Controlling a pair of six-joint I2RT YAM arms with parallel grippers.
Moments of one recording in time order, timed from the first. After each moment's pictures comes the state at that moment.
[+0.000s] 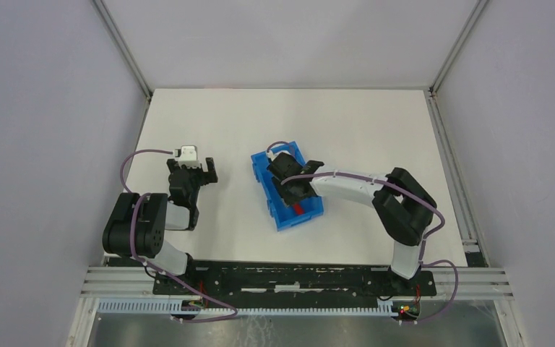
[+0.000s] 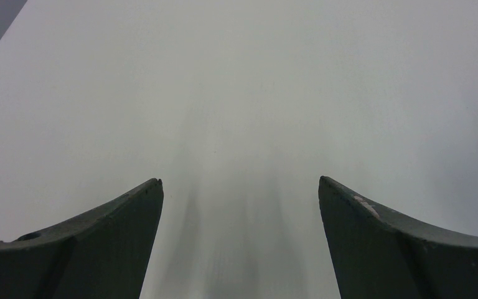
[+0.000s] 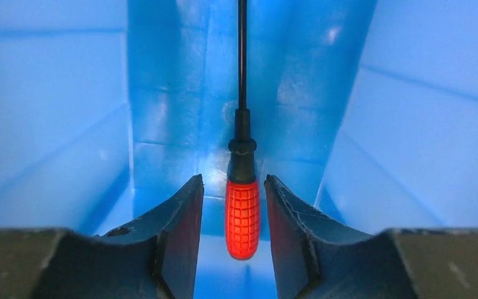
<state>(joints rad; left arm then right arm) -0.03 1.55 0.25 1.11 -0.07 0.00 0.91 1.87 1.25 -0.53 0.20 0.37</state>
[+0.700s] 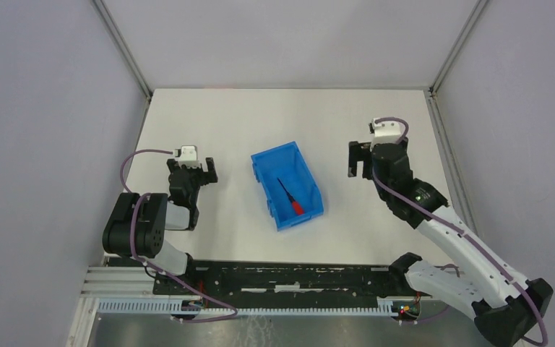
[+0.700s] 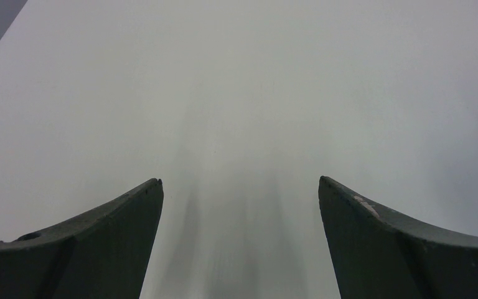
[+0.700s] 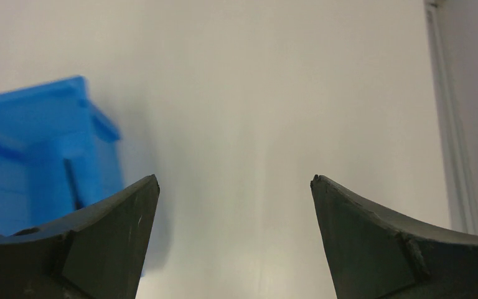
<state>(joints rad) -0.03 1.55 0.25 1.11 -0.07 0.00 0.65 0.97 1.00 -0.45 0.50 0.18</state>
